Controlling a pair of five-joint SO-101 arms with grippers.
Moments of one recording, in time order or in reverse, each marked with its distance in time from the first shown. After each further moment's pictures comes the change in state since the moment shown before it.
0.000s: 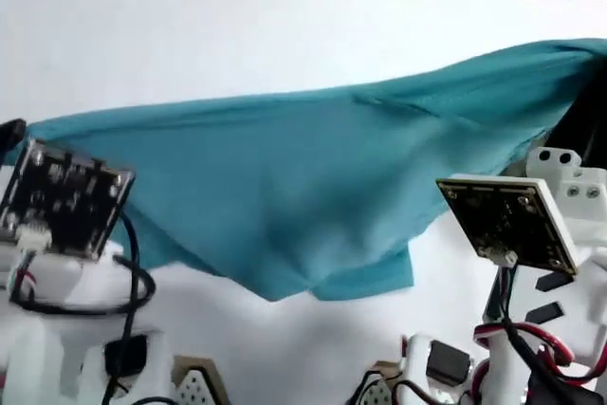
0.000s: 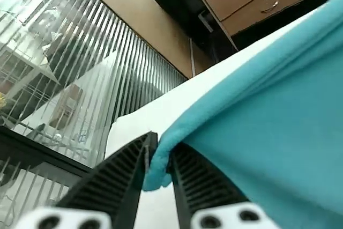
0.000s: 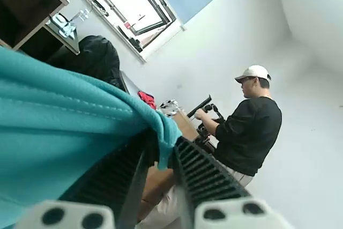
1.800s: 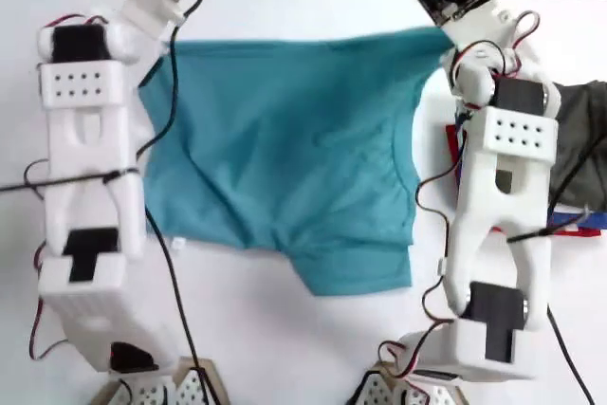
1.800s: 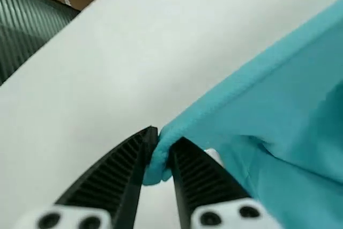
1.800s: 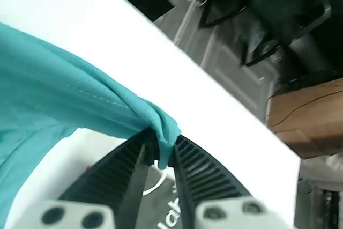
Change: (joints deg) left arm 8.4 63.9 -8.4 -22.2 -2.1; right arm -12.0 58.4 -2.7 -8.4 -0.4
